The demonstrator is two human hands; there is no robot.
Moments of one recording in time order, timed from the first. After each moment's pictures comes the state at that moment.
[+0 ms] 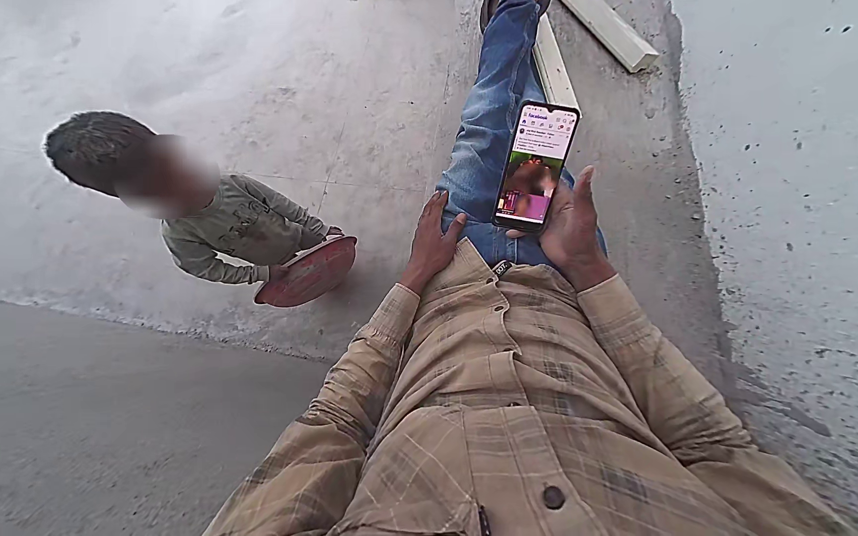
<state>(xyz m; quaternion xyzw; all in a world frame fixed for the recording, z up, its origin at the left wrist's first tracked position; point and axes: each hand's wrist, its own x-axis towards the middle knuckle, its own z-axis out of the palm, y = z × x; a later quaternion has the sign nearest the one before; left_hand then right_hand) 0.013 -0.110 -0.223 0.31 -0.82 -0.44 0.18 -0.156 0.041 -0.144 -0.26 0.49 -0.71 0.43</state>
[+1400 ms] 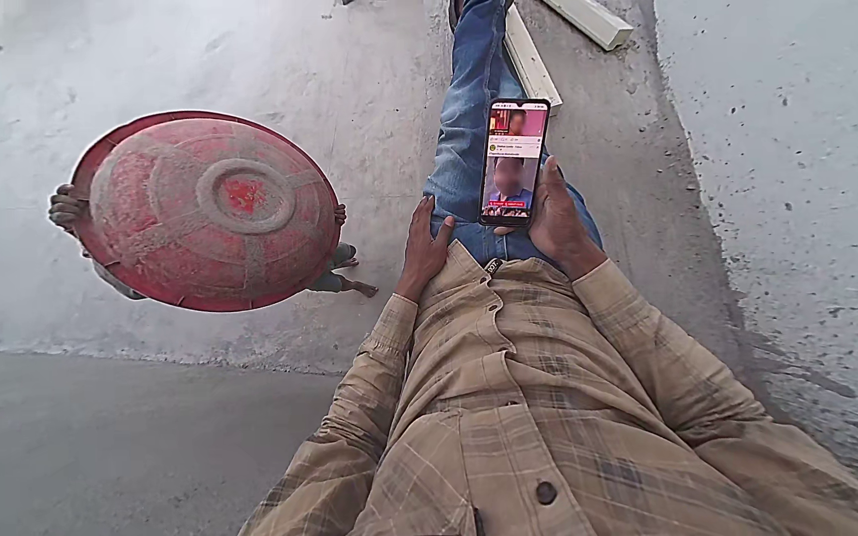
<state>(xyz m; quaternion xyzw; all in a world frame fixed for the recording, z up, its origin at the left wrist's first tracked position) 0.004 -0.116 -0.227 0.30 -0.82 -0.45 0.18 -0.163 0.036 -0.150 -0.20 0.49 -0.72 0.44</state>
